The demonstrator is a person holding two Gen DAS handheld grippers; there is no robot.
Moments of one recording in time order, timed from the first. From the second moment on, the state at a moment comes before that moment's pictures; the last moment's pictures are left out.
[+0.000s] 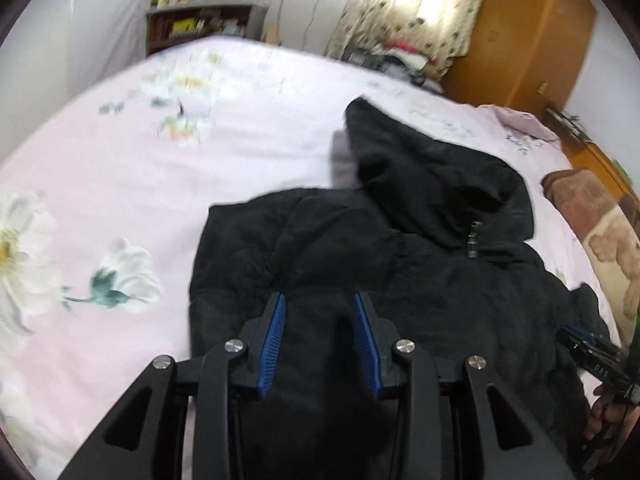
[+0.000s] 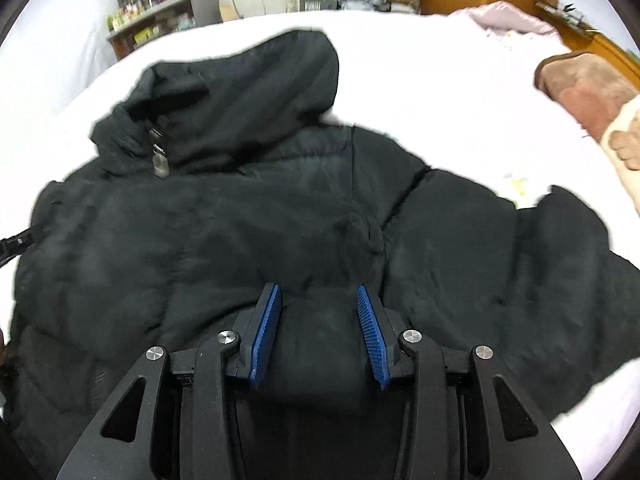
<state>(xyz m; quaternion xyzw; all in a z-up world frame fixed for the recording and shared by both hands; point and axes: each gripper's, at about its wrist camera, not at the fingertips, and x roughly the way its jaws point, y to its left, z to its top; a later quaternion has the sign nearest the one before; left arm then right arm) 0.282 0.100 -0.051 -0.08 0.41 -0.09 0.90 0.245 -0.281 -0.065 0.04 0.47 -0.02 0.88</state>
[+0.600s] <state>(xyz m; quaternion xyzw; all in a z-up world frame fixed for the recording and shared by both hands) 0.236 0.094 -0.041 -0.05 0.43 -0.08 0.90 0.207 -0.276 -0.061 0.04 0.48 -0.02 0.88</state>
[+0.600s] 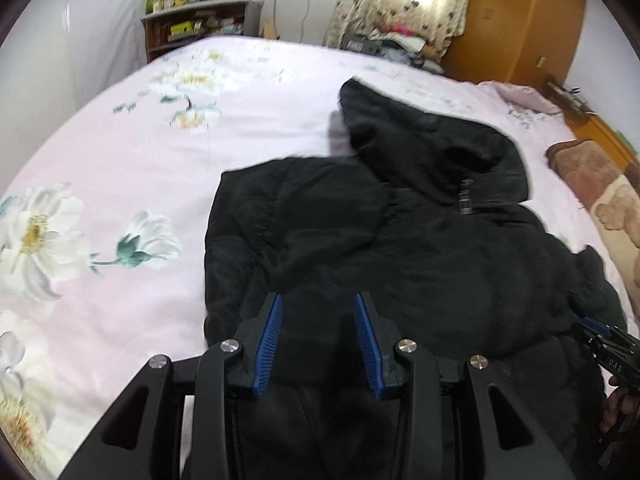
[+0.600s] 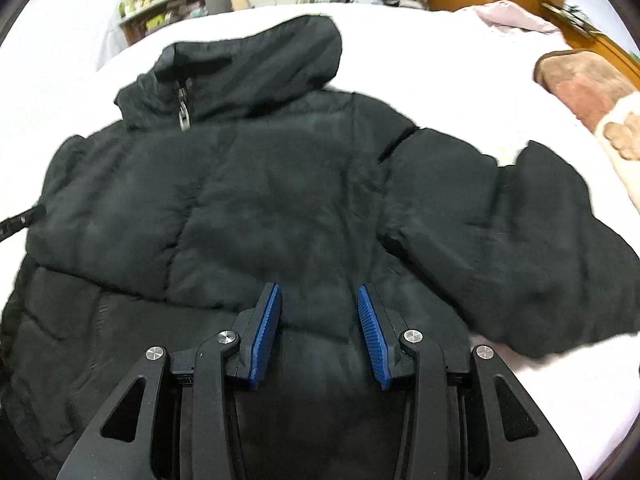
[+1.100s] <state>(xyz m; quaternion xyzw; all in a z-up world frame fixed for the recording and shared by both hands) 0.155 0.018 -0.009 -0.02 0.42 -0.14 0.89 0.100 -0.378 -0.033 0.16 0.44 -0.10 0.88</state>
